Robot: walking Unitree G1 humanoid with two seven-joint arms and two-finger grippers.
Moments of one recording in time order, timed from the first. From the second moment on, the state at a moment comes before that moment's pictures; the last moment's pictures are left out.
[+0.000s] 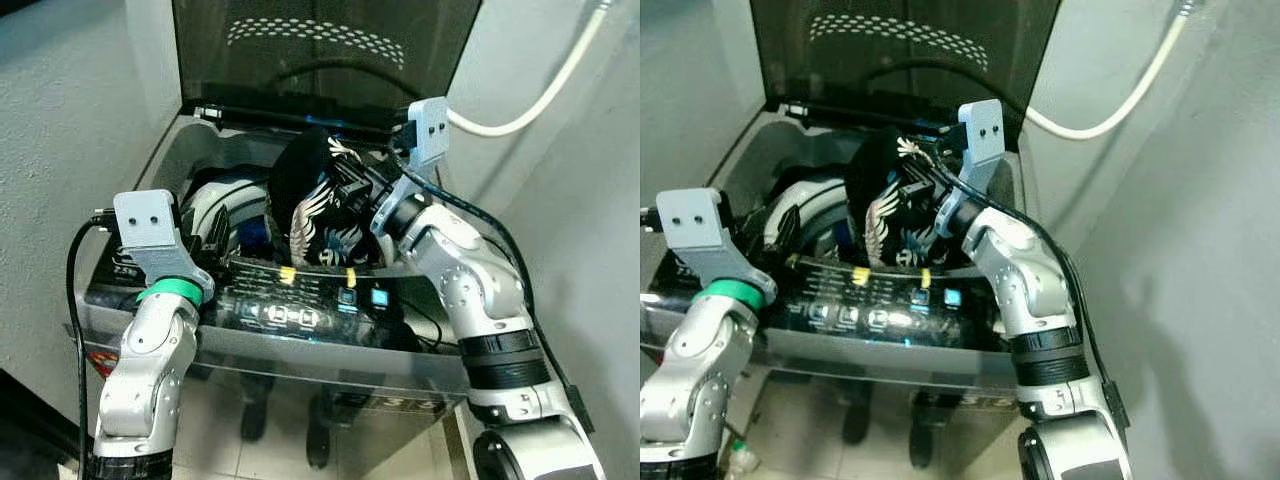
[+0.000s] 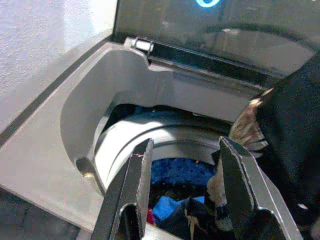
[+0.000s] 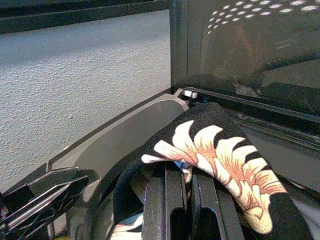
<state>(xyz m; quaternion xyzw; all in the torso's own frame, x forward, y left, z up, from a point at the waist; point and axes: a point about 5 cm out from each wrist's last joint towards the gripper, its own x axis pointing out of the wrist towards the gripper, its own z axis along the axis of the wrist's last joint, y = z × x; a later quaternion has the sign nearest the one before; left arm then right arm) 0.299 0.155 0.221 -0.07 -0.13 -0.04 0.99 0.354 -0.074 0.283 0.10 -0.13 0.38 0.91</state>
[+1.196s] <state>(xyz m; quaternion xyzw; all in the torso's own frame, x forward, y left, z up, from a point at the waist) 0.299 0.160 0.219 -0.07 -0.11 -0.03 0.99 0.362 -0.073 0.303 0.07 -0.16 0.35 0.92</state>
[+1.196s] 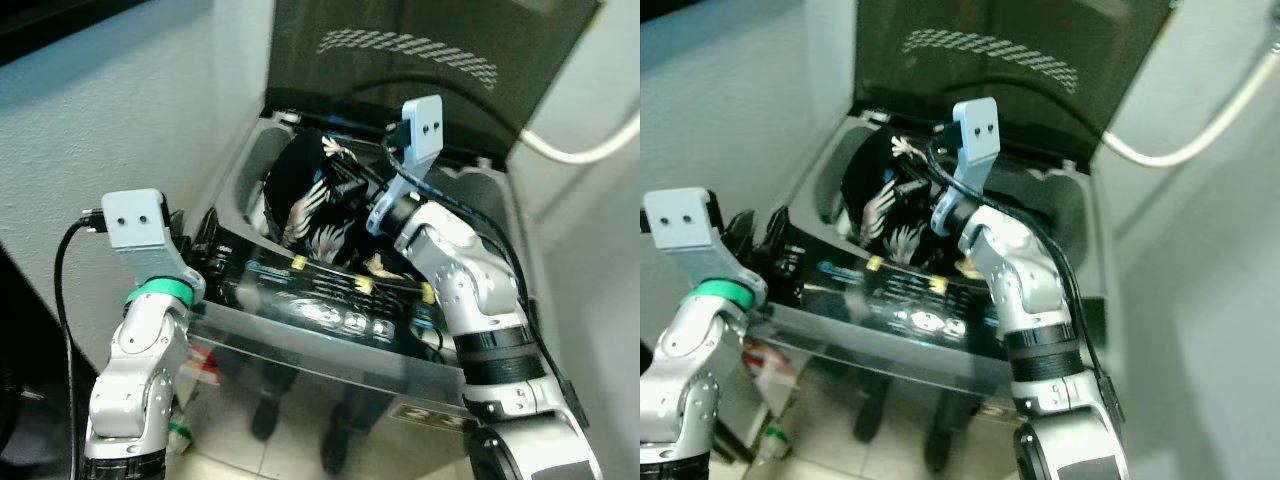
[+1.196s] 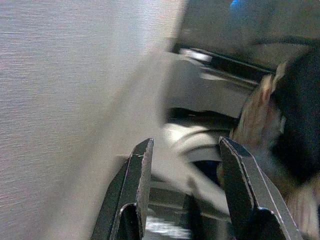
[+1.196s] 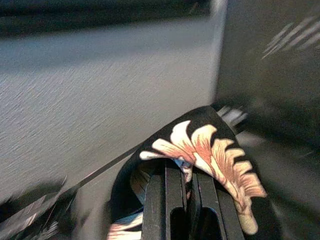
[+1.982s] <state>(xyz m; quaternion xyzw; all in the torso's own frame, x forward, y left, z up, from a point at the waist) 0.299 0.143 0.208 -0.02 -0.07 -0.10 0.99 0.371 -0.083 0.208 -0.10 0.08 0.40 0.91</state>
